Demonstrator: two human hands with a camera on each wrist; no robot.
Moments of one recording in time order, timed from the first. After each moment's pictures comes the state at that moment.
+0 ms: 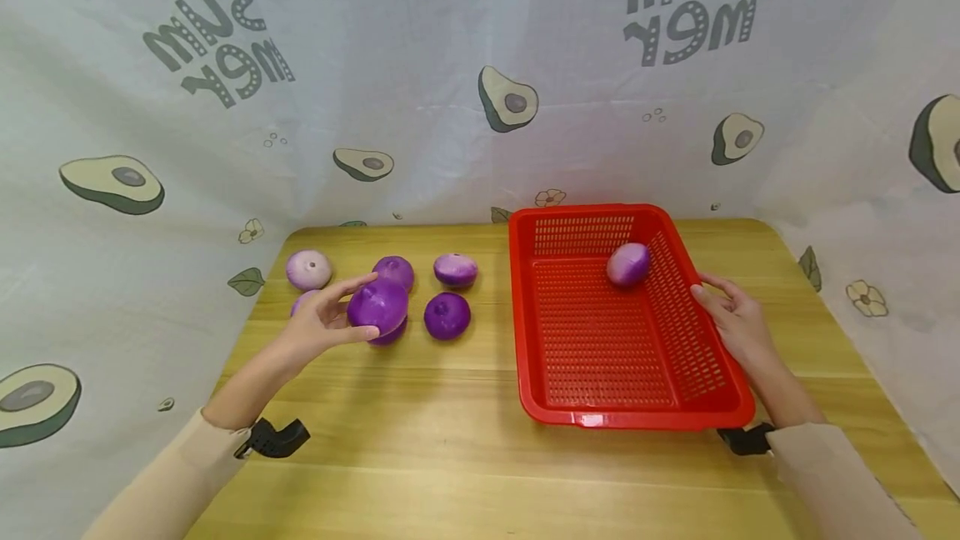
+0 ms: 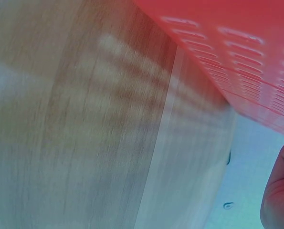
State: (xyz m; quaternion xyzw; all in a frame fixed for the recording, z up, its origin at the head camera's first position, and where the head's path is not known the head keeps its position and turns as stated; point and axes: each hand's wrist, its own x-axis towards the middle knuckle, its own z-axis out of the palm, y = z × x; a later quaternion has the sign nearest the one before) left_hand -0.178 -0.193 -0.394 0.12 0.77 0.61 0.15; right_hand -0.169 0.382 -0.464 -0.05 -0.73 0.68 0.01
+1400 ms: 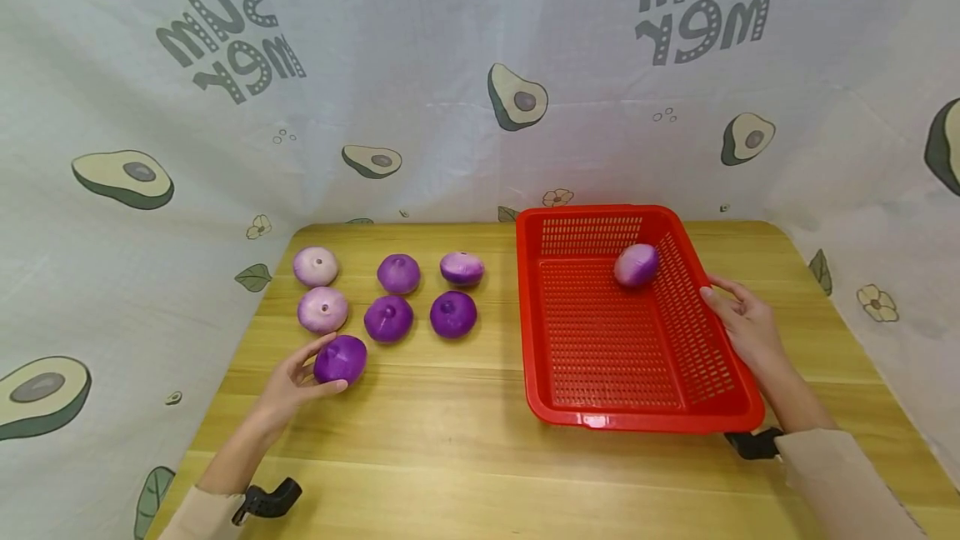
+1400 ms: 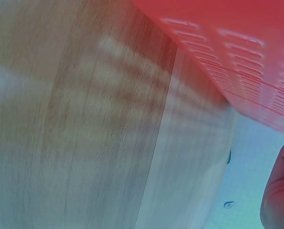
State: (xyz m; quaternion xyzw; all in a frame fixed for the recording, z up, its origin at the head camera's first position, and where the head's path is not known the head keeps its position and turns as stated) left_hand -0.125 -0.249 -0.482 -0.05 0.78 0.62 0.08; right_hand -0.170 0.384 -0.465 -0.04 -0.74 0.67 0.01
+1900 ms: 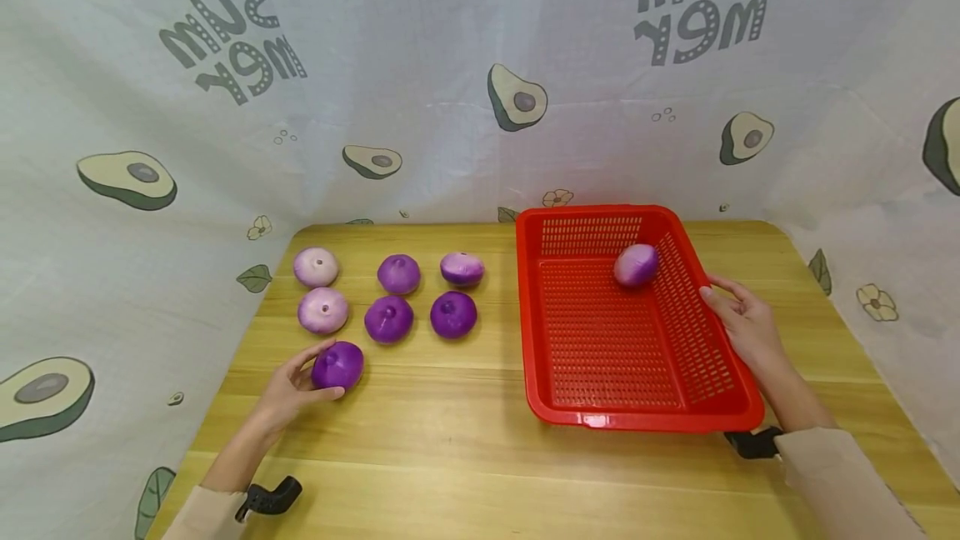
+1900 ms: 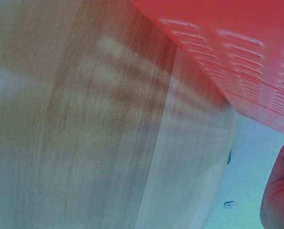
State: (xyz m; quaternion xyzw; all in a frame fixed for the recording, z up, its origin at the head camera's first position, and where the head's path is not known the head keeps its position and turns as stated) left_hand -0.125 -0.259 -0.496 -0.06 0.78 0.62 0.09; right_hand -0.168 0.382 -0.462 -0.05 -0.76 0.65 0.01
